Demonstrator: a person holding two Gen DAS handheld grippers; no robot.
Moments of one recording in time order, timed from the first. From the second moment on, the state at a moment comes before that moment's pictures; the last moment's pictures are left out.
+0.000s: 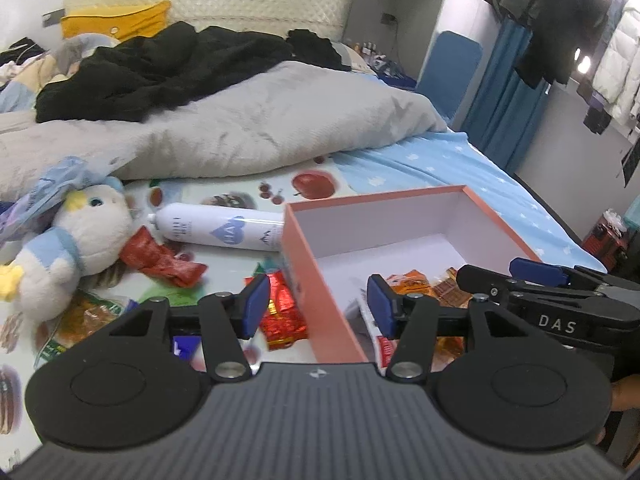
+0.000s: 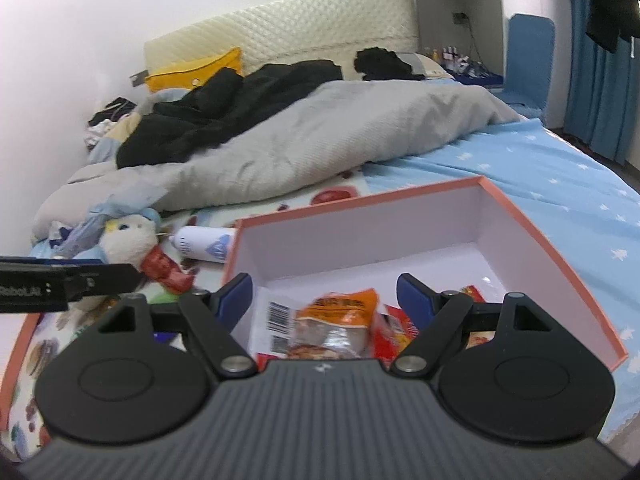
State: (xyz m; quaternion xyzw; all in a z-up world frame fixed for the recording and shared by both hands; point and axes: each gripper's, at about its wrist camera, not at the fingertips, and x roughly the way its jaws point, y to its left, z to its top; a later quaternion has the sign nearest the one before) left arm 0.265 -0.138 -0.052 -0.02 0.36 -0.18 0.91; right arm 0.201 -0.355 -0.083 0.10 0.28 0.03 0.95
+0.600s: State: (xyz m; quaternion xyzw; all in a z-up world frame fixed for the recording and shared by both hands) left arm 0.225 -0.025 -0.074 -0.06 0.36 -0.12 0.92; right arm 0.184 -0.253 -0.086 0.07 0.28 0.11 0.95
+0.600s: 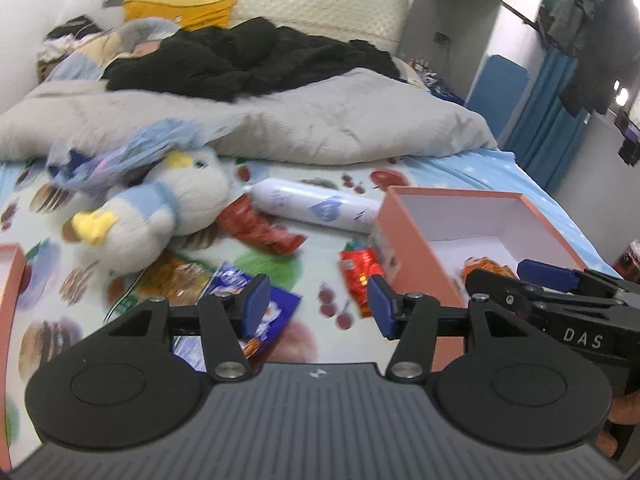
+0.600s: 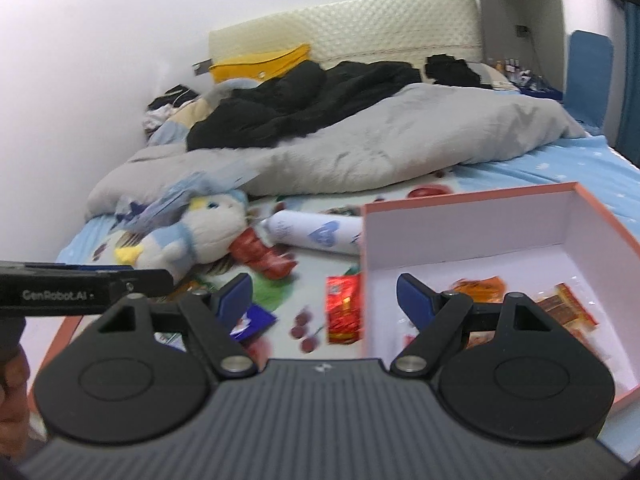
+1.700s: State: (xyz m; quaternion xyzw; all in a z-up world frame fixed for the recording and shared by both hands) left arm 0.298 0.114 -0.194 -0.09 0.42 -0.05 0.90; right arm 0.238 -0.110 -0.188 0.05 0.39 0.20 0.90
